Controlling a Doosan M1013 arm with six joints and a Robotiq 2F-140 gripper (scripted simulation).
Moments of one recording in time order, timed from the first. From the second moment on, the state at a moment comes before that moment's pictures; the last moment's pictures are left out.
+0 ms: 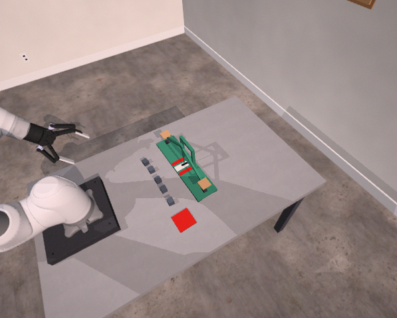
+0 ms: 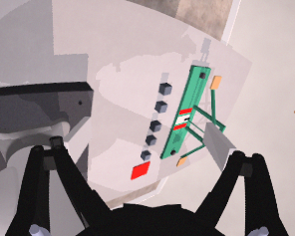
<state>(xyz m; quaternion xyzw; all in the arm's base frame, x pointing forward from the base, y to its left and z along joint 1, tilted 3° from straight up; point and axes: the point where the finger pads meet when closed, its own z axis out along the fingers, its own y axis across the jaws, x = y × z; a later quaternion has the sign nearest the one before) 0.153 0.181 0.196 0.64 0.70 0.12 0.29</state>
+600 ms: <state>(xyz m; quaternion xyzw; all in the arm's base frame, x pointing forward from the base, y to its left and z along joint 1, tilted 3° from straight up) 0.200 0.188 0.153 0.93 0.29 0.07 0.19</state>
